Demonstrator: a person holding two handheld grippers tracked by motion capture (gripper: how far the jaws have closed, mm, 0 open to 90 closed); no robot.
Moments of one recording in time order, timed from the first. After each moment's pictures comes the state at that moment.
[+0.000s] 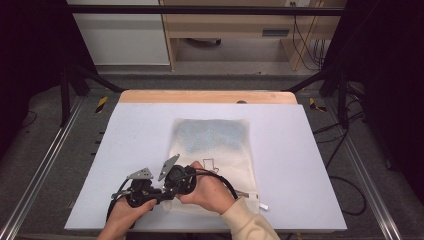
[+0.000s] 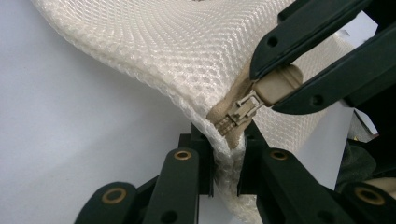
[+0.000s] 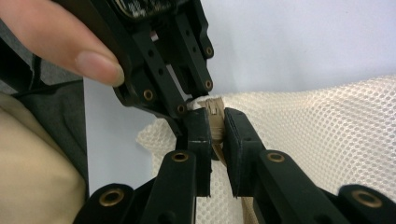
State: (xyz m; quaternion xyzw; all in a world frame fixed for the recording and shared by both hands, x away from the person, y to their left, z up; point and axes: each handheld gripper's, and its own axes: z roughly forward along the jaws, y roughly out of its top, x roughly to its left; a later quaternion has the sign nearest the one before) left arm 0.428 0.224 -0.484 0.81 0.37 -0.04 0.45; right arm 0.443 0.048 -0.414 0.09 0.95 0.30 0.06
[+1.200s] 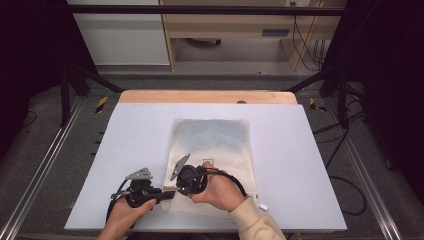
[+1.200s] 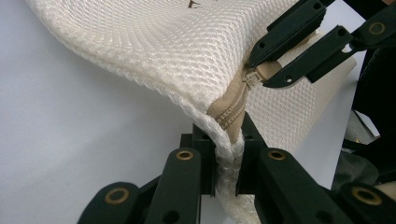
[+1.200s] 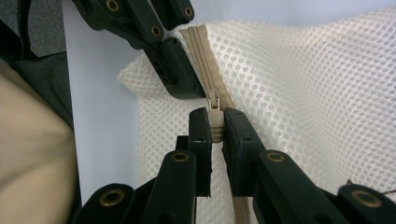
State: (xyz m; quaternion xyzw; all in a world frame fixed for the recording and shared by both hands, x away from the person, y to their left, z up) left arm 0.426 0.224 -0.481 0.81 0.37 -0.03 0.45; right arm 0.449 0.021 -0.423 0.11 0.96 0.26 0.04
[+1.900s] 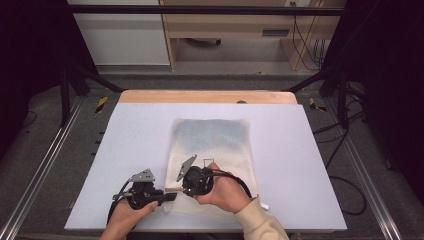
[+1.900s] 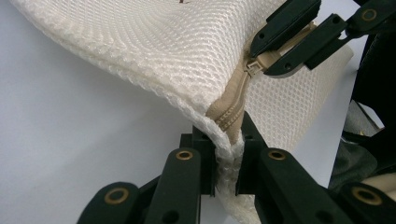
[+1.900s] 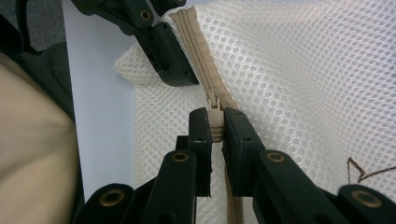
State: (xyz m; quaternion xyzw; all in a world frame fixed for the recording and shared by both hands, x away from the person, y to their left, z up) left arm 0.422 0.218 -0.480 0.82 0.35 -0.03 0.45; right arm 0.446 0.006 -0.424 0.12 0.96 0.26 0.04
